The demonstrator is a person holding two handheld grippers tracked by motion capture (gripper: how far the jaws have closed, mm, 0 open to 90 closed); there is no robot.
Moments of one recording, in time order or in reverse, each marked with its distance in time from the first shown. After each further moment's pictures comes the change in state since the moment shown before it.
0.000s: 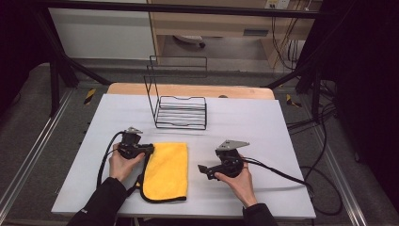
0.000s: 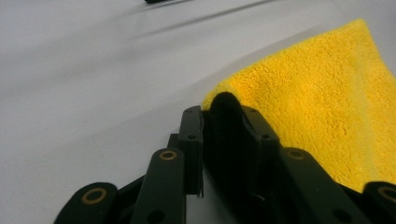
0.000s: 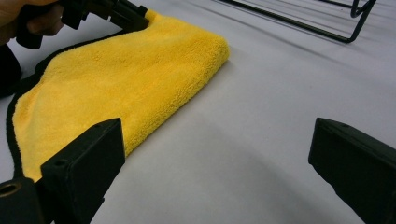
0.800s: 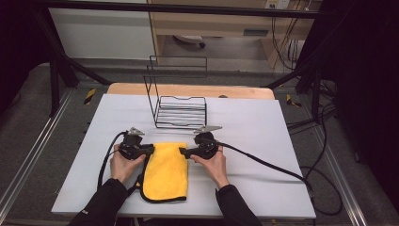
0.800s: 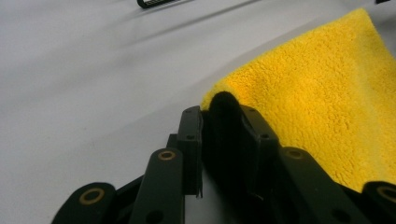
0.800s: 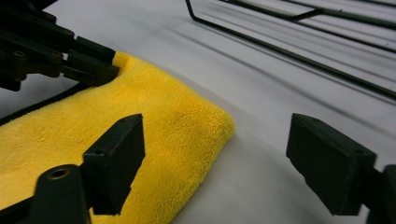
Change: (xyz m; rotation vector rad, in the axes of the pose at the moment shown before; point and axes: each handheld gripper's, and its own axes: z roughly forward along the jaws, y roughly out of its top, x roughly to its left) left arm -0.004 -0.001 0.001 -0.008 0.024 0.063; right arm 0.001 0.045 0.082 0.021 -0.040 0.060
